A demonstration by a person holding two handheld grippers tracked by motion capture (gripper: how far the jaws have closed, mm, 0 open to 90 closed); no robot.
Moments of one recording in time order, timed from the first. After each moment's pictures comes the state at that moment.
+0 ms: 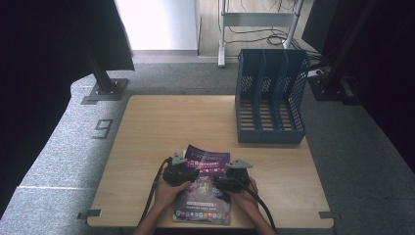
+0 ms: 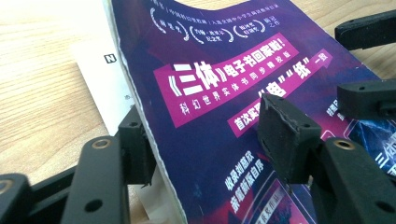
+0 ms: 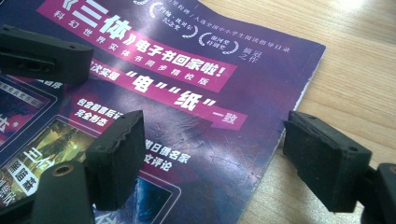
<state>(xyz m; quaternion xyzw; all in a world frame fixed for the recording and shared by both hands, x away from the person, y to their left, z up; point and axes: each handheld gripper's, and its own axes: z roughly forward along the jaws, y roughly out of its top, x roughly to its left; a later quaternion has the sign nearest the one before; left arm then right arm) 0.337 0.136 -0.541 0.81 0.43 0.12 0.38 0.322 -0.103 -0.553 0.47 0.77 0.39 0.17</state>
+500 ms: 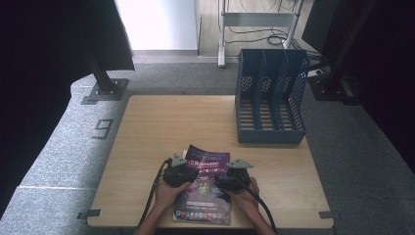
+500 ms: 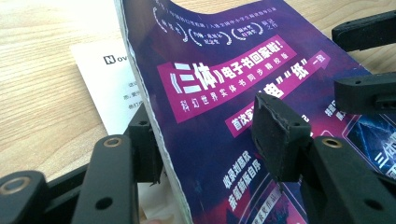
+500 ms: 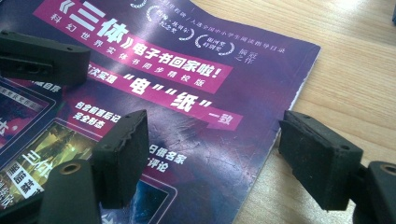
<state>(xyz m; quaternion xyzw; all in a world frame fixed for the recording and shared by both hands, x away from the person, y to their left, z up) 0.336 0.136 -0.542 0.80 0.43 0.13 0.39 0.322 -0.105 -0.553 0.48 0.77 0.40 0.17</state>
